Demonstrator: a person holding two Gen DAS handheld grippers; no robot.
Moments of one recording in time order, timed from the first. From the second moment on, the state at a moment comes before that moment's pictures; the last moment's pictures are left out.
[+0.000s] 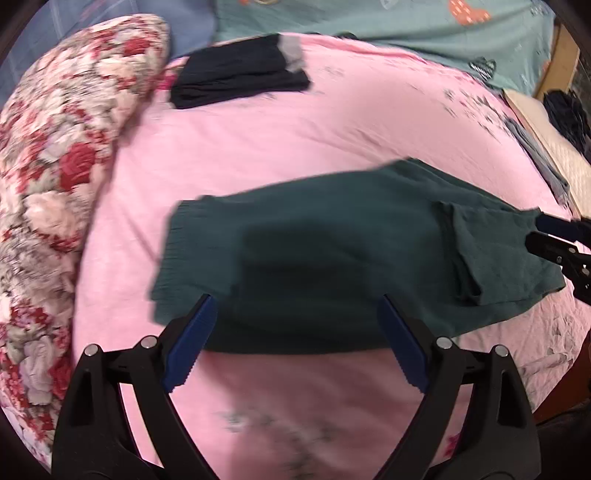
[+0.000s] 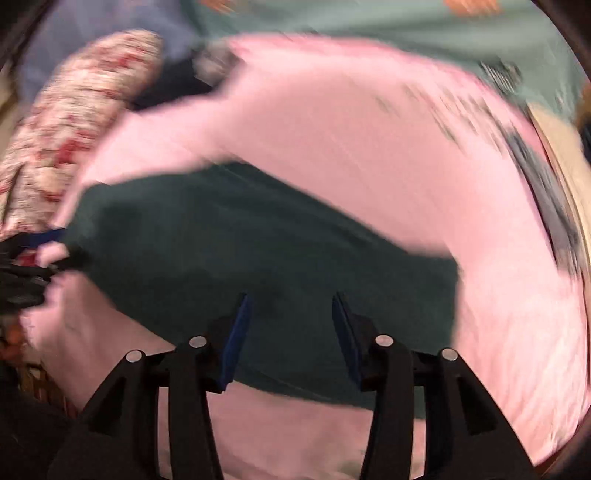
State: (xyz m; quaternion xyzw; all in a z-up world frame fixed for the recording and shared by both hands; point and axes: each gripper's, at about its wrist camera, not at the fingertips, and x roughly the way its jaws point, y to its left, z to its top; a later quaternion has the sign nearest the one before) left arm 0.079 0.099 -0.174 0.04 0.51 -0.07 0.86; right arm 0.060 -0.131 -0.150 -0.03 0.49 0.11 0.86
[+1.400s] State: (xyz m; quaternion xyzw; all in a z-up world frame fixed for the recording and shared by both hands) left arm 0.046 0.247 -0.153 -0.10 0.43 -0.06 0.90; right arm 0.129 0.105 -0.177 0.03 0.53 0.26 0.81
